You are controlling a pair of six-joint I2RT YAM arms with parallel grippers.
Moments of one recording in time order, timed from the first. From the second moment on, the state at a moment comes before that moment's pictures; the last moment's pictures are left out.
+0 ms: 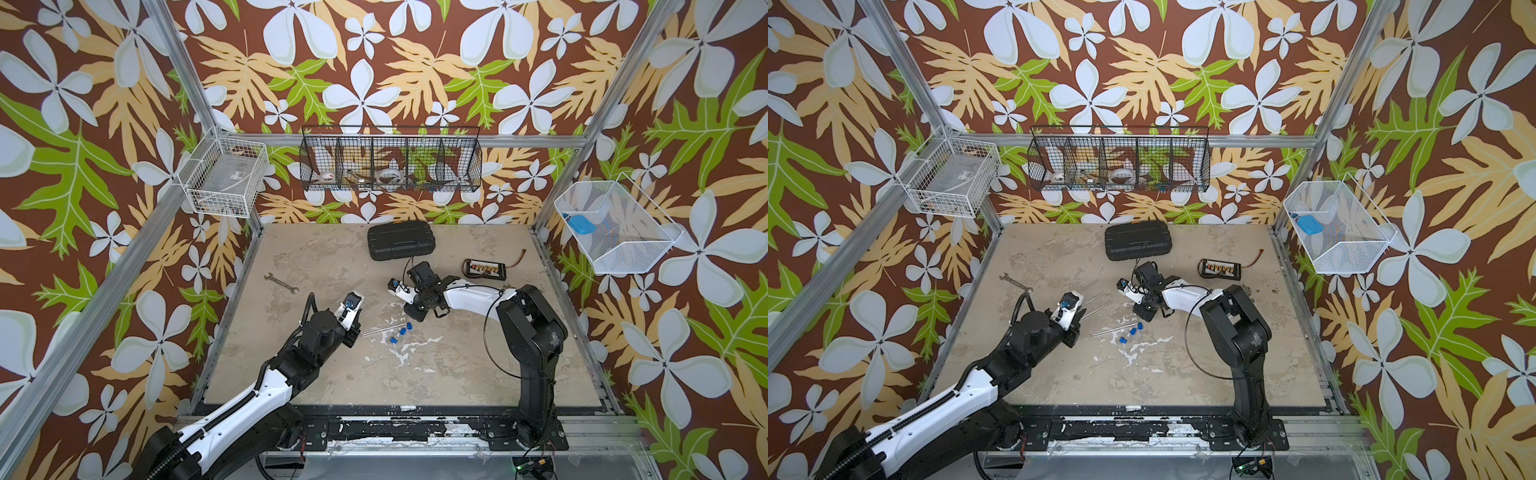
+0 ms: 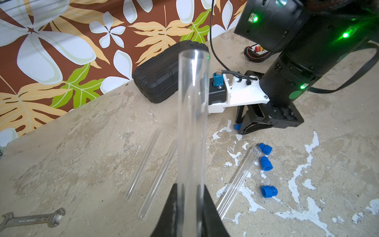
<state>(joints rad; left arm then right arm) -0.61 0.87 0.41 0.09 -0.14 0.14 0.61 1.99 1.29 -0.41 -0.10 -0.43</state>
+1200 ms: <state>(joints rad) -0.63 0.90 0.48 -0.07 0.04 0.61 0.74 1.45 1.17 -0.70 -0.16 -0.48</state>
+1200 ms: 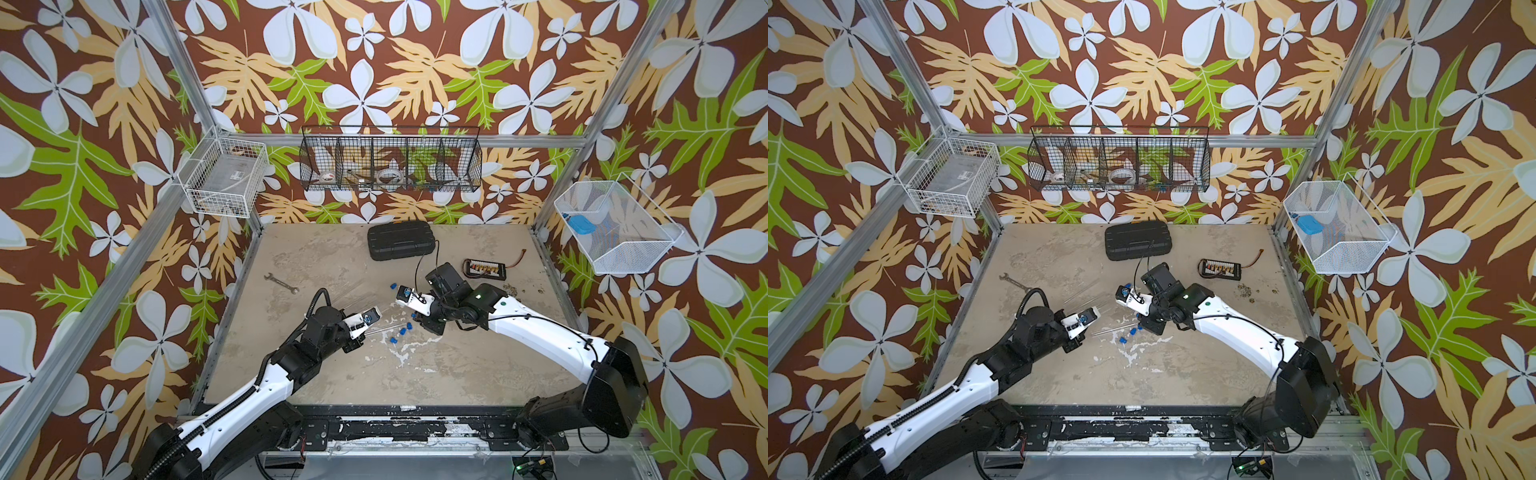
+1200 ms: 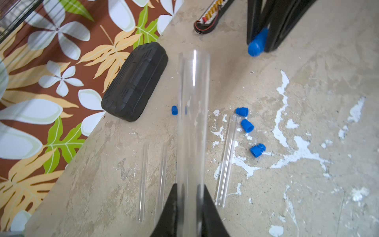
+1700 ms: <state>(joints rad) -0.69 0.92 0.47 -0.11 0.07 0.90 0.84 1.45 1.26 -0.79 -0.25 -0.47</state>
